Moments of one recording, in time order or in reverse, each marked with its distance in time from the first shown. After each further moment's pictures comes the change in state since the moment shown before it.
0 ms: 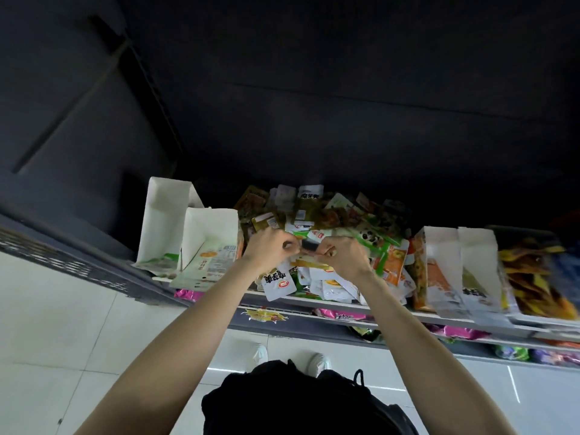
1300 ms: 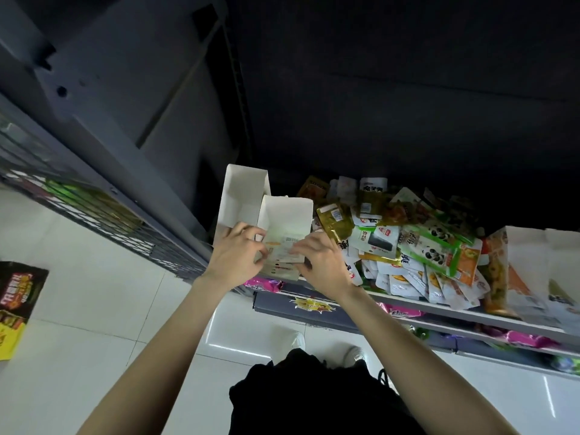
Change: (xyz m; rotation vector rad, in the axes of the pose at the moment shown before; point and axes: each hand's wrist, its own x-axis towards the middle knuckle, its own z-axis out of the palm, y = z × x) left_hand -0.130 -0.131 -0.070 0.319 0.114 -0.063; right_hand -0.005 -0.122 0.129 -0.092 0.230 -0.584
